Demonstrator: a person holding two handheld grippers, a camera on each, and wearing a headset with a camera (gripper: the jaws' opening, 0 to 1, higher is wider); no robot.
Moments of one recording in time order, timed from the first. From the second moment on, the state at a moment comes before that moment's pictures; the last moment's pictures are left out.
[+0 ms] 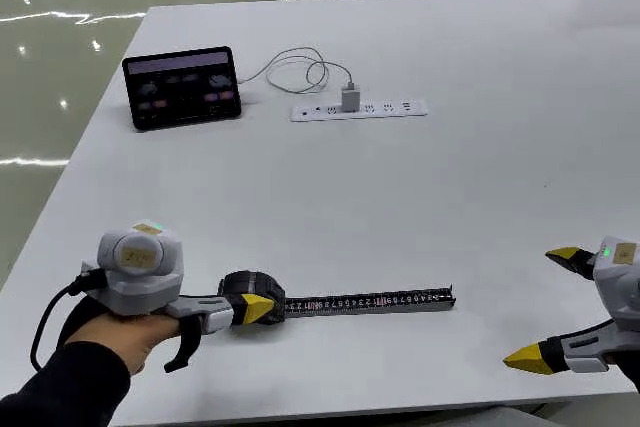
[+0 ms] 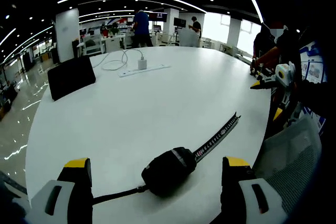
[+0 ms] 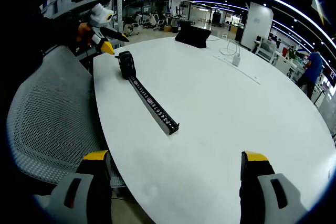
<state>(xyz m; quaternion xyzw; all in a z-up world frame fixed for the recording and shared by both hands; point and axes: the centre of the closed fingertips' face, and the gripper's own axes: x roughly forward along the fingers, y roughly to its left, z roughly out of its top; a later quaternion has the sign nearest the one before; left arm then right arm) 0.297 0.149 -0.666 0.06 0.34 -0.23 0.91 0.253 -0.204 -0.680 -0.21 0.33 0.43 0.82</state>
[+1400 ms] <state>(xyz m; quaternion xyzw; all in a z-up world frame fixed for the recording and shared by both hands) 0.307 0.128 -0.696 0.02 0.31 -0.11 0.95 0.301 -0.137 -0.713 -0.33 0.34 0.55 0.69</state>
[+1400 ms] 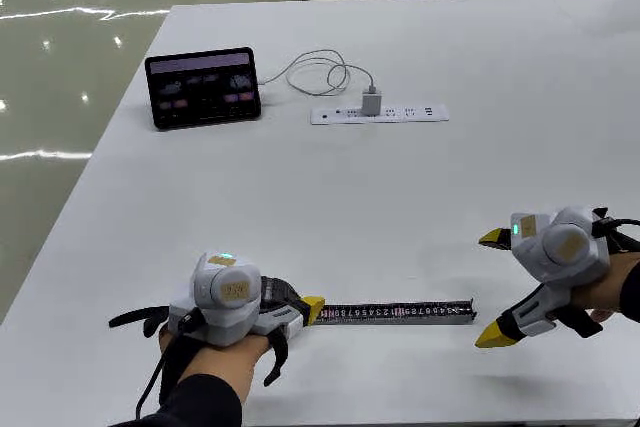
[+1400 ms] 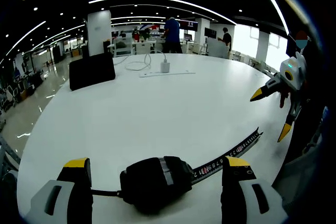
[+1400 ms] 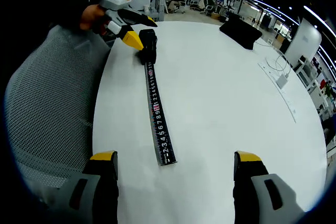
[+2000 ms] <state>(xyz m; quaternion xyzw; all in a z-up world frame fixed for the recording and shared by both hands) 0.310 0.126 -0.702 0.00 0.30 -0.12 0.95 0.291 -0.140 -0.748 -0.36 0.37 0.59 0.62</state>
